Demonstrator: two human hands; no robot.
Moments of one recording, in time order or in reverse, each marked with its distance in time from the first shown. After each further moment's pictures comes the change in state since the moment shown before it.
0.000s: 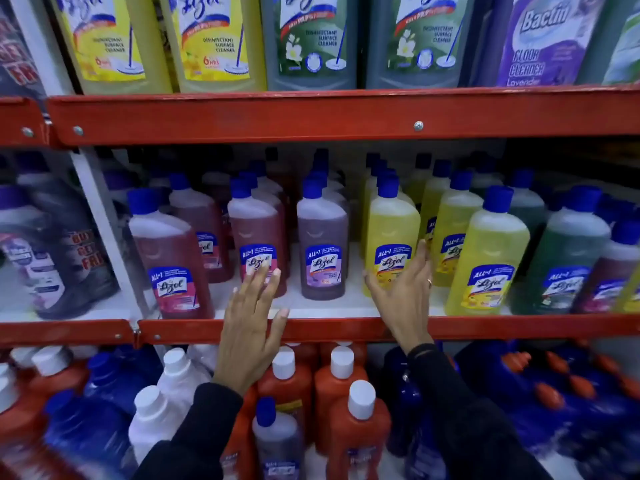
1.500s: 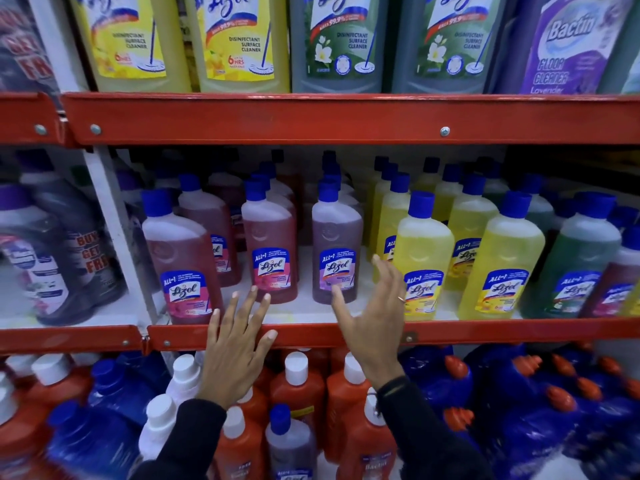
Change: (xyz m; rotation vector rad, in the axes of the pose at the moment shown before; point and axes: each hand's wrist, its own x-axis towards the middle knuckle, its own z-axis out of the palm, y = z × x) left_hand -0.023 -0.067 -0.002 0.258 -0.225 -0.100; right_hand -0.056 -0.064 0.020 0.100 0.187 -0.224
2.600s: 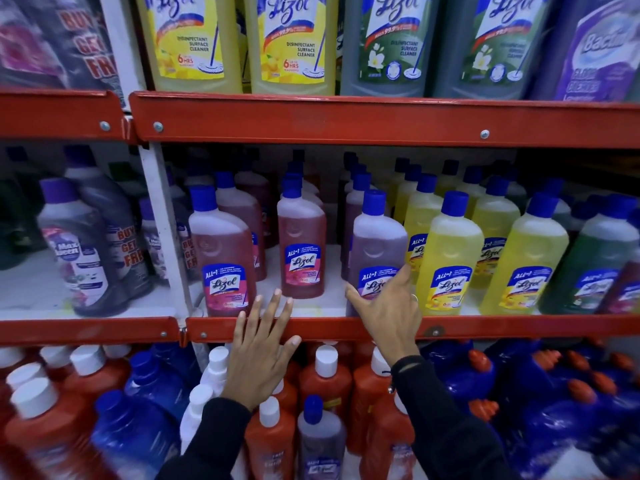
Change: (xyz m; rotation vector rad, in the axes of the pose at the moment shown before) left_hand -0.018 -0.017 -0.009 -0.027 -0.013 0.056; right_hand 0.002 -0.030 0.012 -0.239 -0.291 0.385
